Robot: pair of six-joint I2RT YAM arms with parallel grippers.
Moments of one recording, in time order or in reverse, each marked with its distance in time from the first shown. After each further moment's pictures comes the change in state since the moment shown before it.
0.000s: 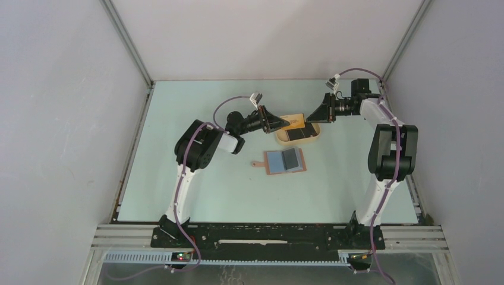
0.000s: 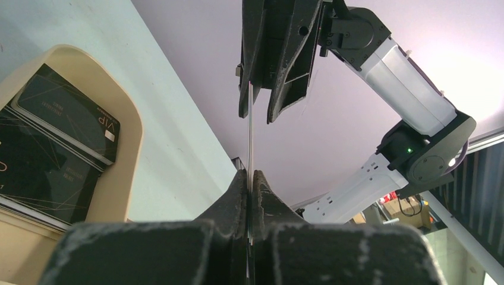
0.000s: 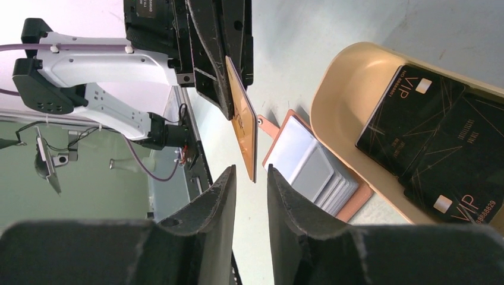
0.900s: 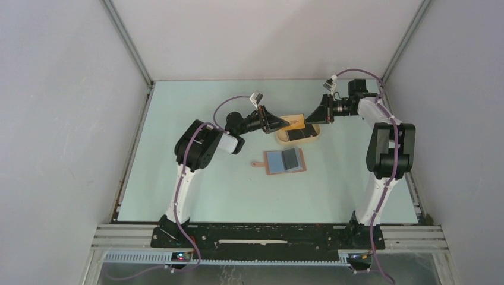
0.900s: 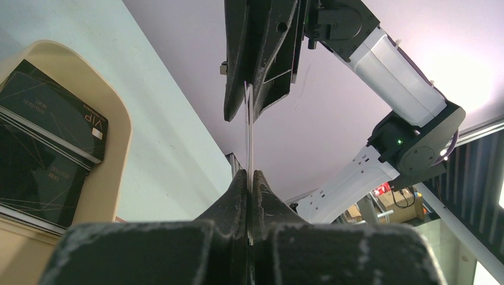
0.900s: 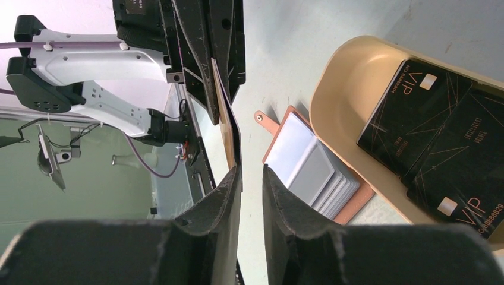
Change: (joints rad) left arm -0.001 0.000 0.000 0.038 0.025 -0.027; right arm 0.023 0.029 0.027 -0.051 -0.001 -0.032
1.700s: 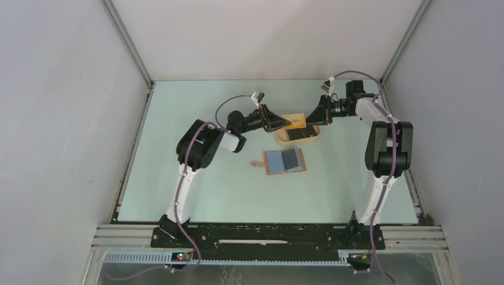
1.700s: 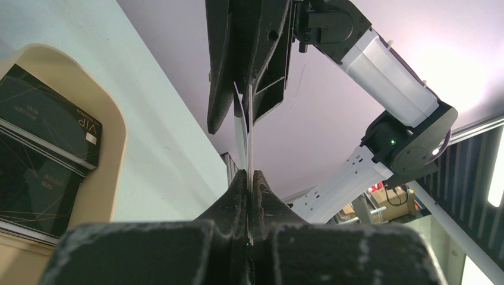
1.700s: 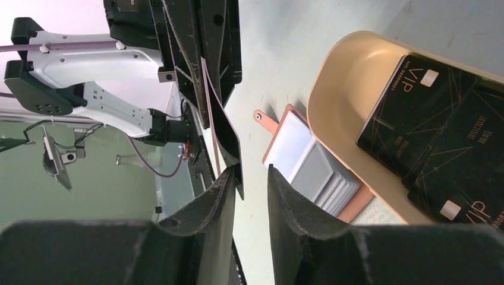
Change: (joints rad) left arm -0.004 0.021 0.042 0.003 0.011 -0.033; right arm 0.010 0.020 0.003 0.003 0.012 0.015
